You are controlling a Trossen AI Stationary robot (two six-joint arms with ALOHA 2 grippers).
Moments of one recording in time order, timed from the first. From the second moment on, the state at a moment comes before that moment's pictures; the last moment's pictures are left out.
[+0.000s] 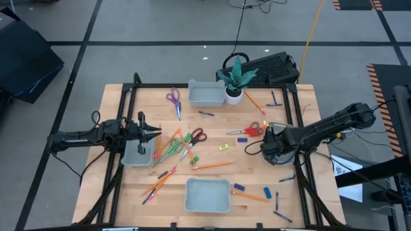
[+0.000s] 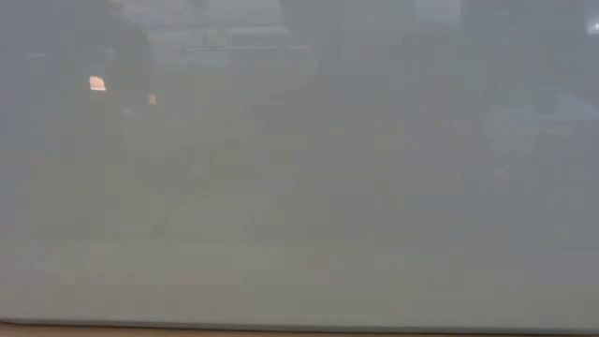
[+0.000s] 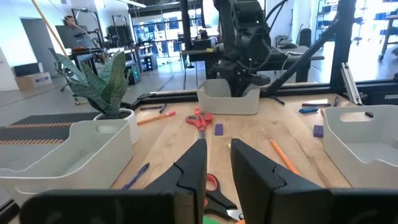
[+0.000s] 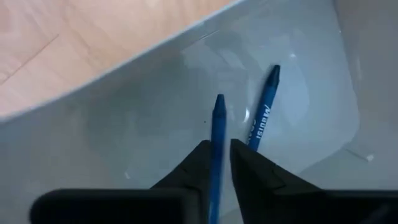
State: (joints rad) left arm 0.07 0.03 0.03 0.00 -0.01 0.10; right arm 0.26 1.17 0.58 -1.10 0.15 0.92
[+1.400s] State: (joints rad) left arm 0.07 0.03 0.03 0.00 -0.01 0.10; right arm 0.95 1.61 0.86 -1.10 -0.04 0.82
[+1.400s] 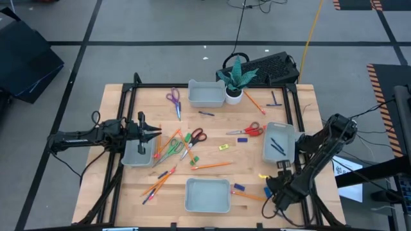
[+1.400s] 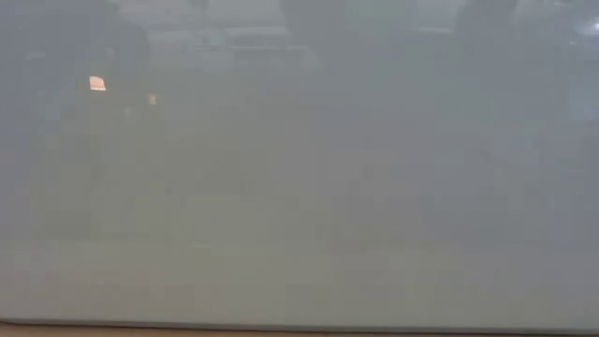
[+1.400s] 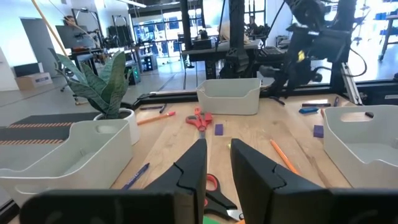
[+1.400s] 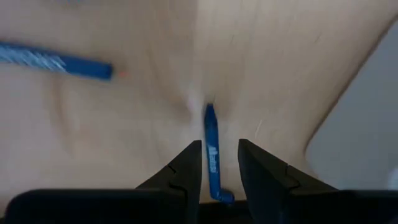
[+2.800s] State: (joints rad) left arm 0.07 0.03 0.03 0.00 -0.01 0.10; right arm 0.85 1.59 1.03 -0.95 0.03 0.60
